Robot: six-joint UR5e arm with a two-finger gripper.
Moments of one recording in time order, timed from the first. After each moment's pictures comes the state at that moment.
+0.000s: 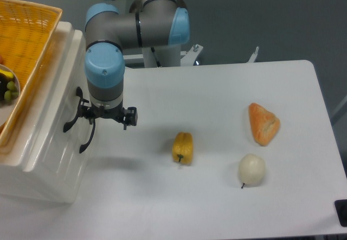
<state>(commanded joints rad) 2.14 -1.84 -1.63 -1.28 1.41 0.22</state>
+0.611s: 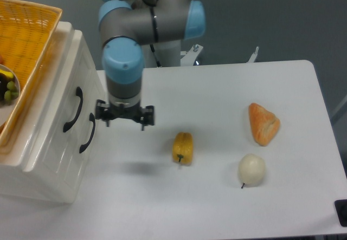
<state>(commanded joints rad) 2.32 -1.81 -1.61 -1.29 1.49 0.38</state>
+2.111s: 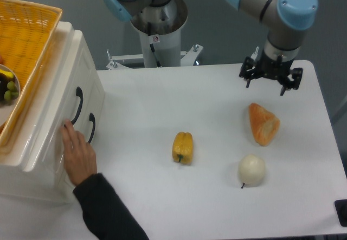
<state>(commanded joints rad) 2.89 -1.78 -1.62 -1.29 1.57 1.27</state>
